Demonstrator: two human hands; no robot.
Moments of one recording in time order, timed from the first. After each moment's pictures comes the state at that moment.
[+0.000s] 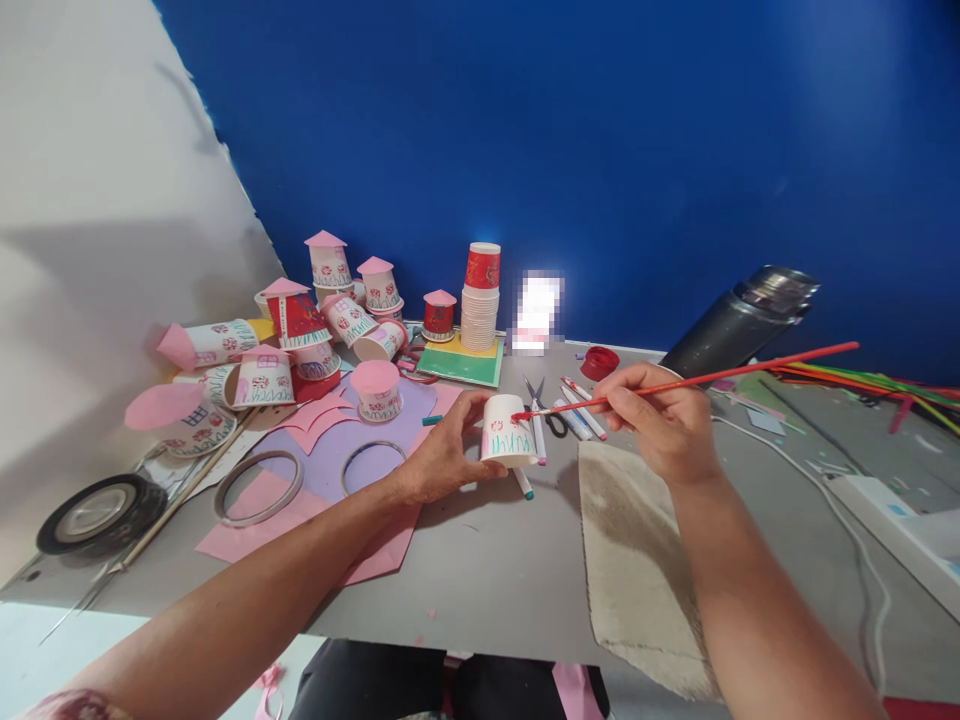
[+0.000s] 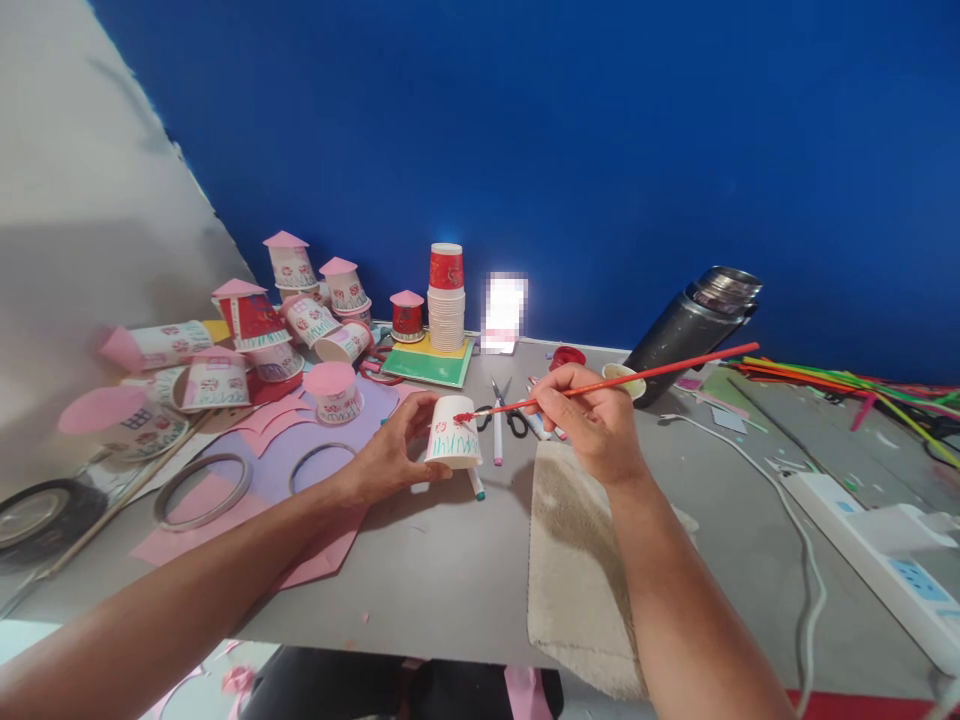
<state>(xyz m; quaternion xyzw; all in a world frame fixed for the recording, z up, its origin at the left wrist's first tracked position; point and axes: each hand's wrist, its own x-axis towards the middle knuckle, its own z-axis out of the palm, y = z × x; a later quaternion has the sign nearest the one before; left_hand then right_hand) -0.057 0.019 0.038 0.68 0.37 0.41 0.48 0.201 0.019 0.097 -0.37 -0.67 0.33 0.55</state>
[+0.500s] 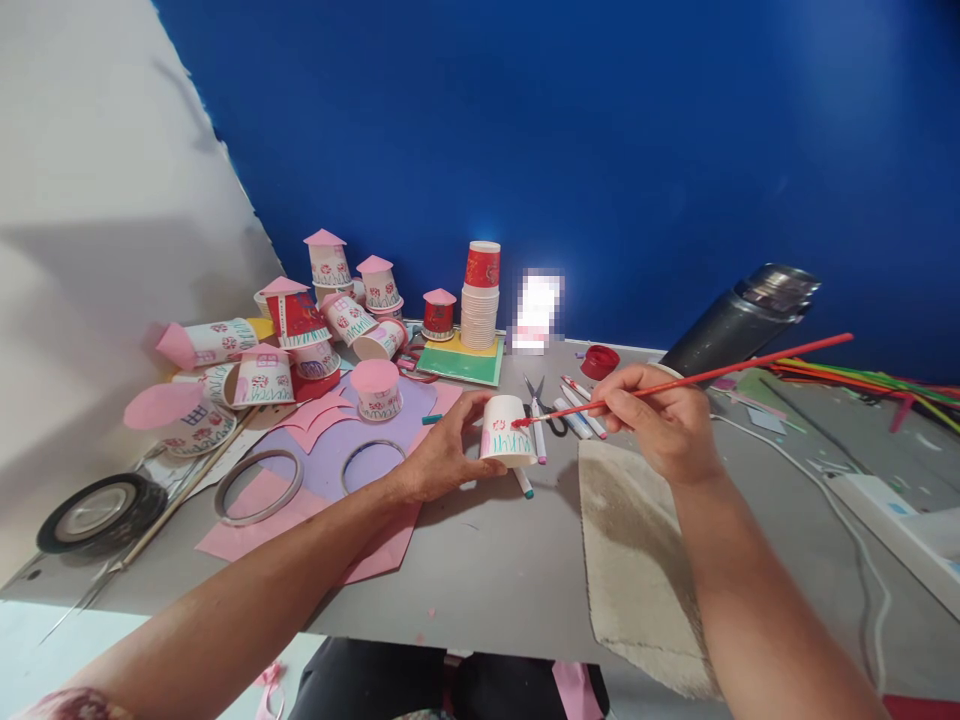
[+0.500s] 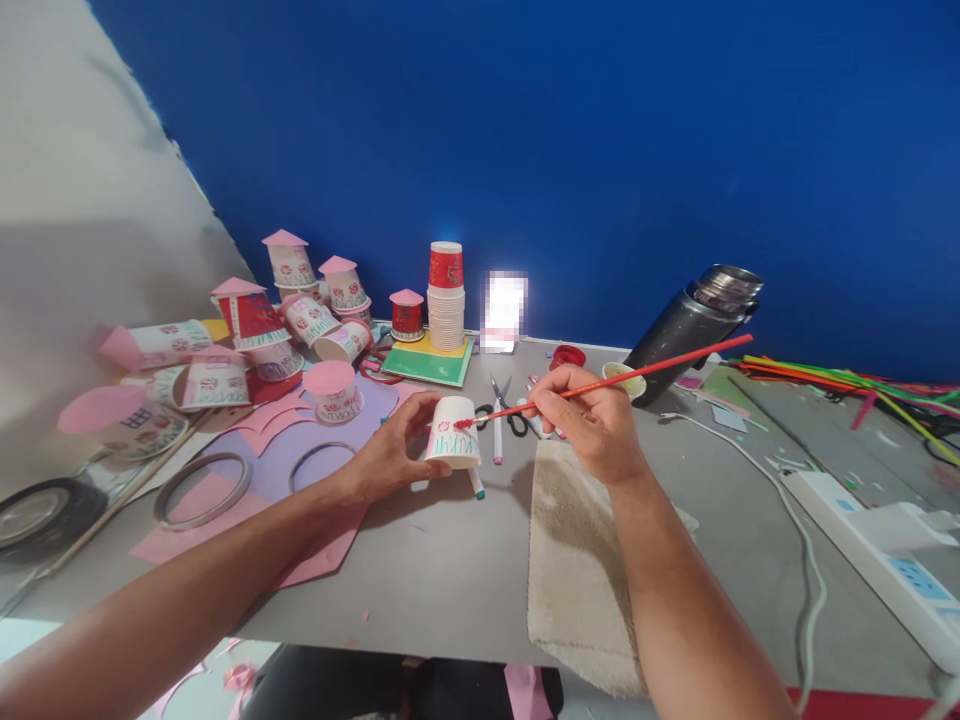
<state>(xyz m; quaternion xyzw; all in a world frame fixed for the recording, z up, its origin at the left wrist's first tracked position) -0.058 0.020 0.037 0.68 0.35 0.41 0.49 0.204 0.019 0.096 -0.38 -0.68 0.33 0.53</state>
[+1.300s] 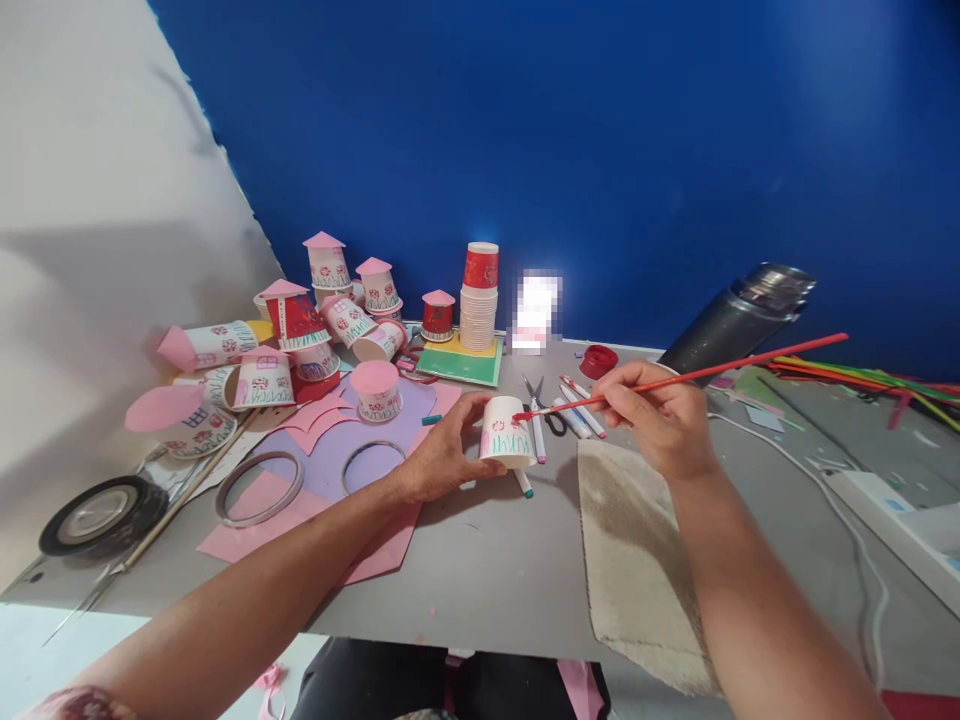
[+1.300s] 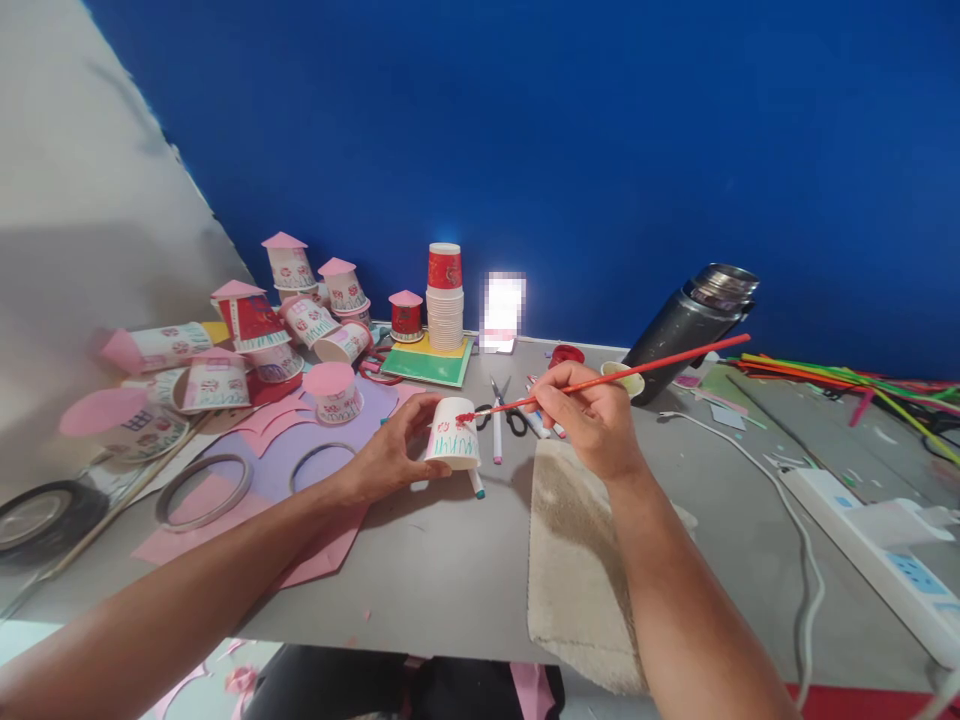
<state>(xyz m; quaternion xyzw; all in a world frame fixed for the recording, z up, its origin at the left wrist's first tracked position) -0.058 0.019 0.037 0.68 0.36 0.41 0.49 0.202 0.020 0.098 -0.39 -0.66 0.33 0.55</state>
